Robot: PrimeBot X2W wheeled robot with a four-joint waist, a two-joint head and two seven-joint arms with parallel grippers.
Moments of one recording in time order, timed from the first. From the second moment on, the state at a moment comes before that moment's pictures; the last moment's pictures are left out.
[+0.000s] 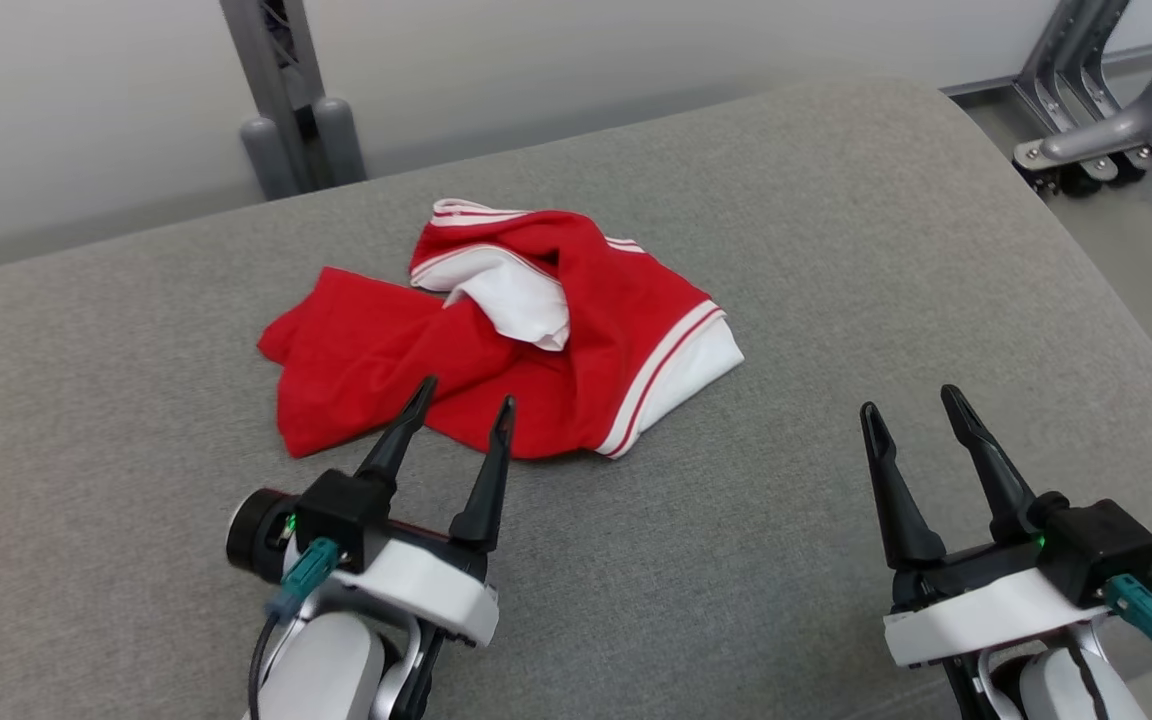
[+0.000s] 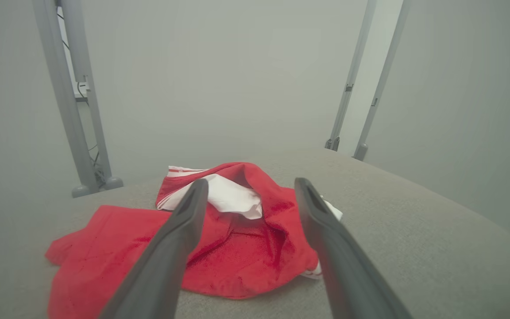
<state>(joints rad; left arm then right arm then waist) -0.22 0.05 -0.34 0.28 -0.25 -0.01 -0.26 -0.12 -0.05 0.13 0.14 0.16 0.13 -0.26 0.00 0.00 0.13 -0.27</state>
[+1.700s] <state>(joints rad) -0.81 0.05 -0.66 0.66 -0.48 -0.04 -0.19 -0.18 -0.05 0.19 0.15 0.25 0.13 -0.26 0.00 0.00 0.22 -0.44</state>
